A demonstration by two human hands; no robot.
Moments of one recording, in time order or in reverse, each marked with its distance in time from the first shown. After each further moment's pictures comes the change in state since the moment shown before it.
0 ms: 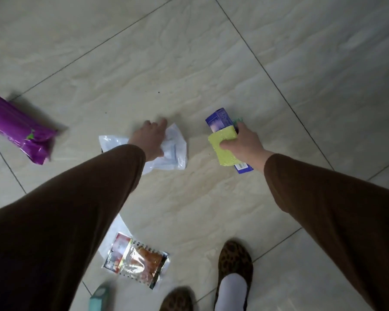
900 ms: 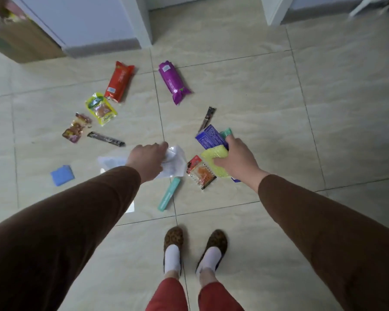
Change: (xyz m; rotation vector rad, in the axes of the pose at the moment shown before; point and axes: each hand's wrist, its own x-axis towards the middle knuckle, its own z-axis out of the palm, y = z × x) left_hand -0.572 -0.076 -0.080 -0.155 0.119 -0.302; right_hand -0.460 -0.196 0.042 -0.417 -0.164 -0.500
